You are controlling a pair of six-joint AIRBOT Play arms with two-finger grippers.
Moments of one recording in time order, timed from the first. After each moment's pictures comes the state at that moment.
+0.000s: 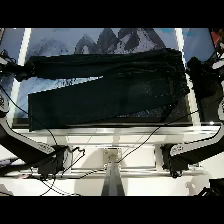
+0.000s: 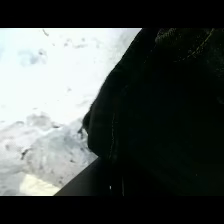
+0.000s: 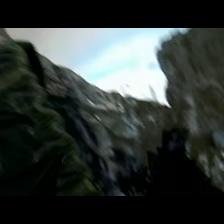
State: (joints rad) left arm 0.45 -1.92 1.59 1.22 -0.93 -1.60; right arm -0.49 -1.72 1.33 -1.10 0.61 1.28
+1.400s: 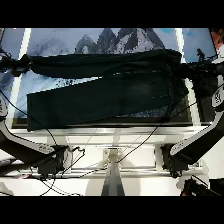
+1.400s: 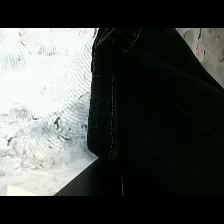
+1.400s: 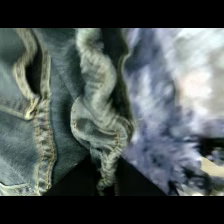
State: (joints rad) left arm 0.44 -1.81 1.59 1.19 -0.95 -1.62; right arm -0.48 -2.02 1.65 -0.91 1.25 1.07
